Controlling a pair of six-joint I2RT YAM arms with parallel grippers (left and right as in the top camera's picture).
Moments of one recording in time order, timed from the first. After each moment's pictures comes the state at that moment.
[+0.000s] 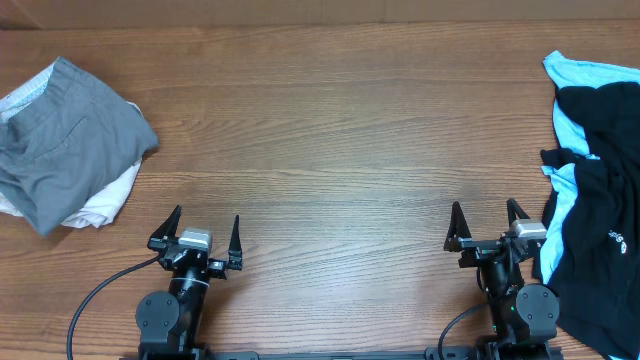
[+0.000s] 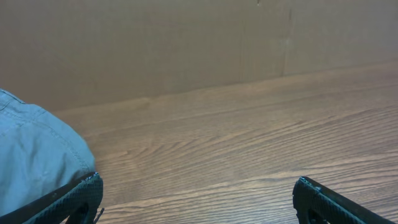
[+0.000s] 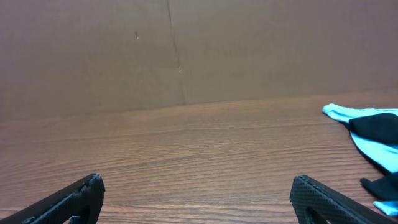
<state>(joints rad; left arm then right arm) -0.02 0.02 0.01 -0.06 0.13 0.09 0.06 0.01 0.02 -0.04 -0.02 0.13</state>
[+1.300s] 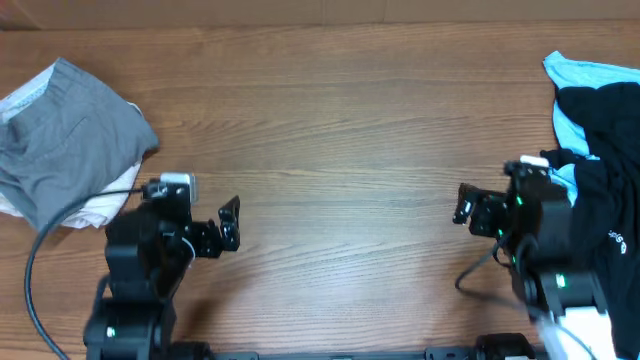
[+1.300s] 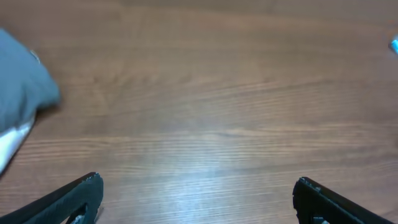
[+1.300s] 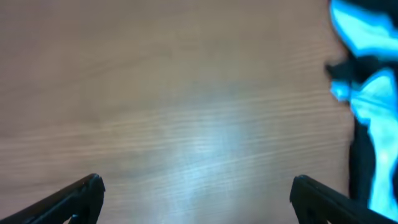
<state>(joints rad) -0.02 0.67 0.69 -0.61 0.19 -0.10 0.05 0.87 0.71 -0.64 0.07 0.20</state>
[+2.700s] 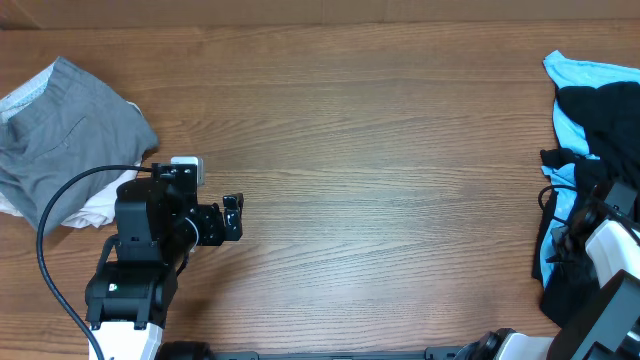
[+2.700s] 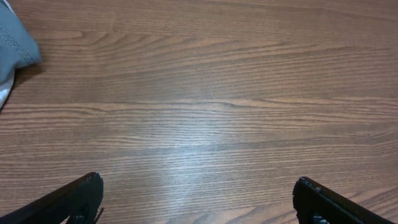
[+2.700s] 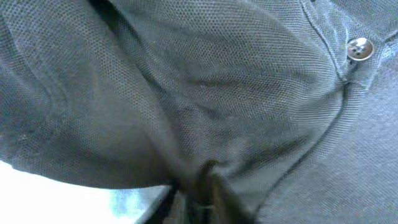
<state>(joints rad) -0.02 0.86 0.77 -0.68 0.20 -0.11 -0.61 1.51 0.75 -0.64 0.32 0.77</state>
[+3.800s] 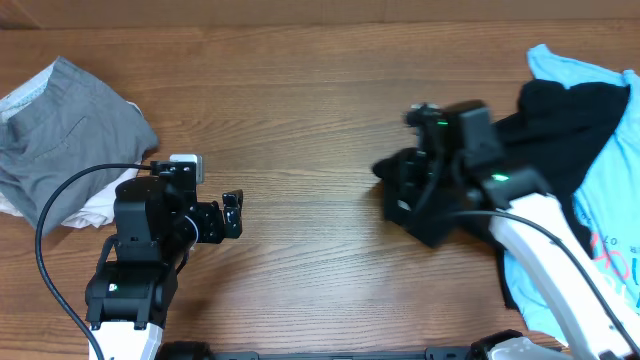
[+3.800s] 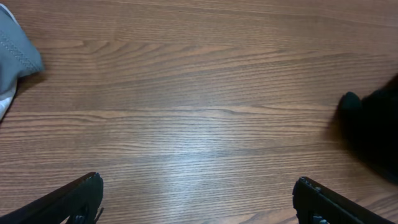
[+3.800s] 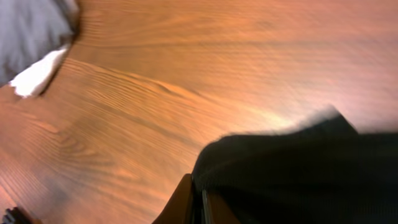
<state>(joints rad) -0.02 0.86 0.77 -0.66 0.20 -0.11 0.35 1.40 1.11 -0.62 -0.37 0.22</state>
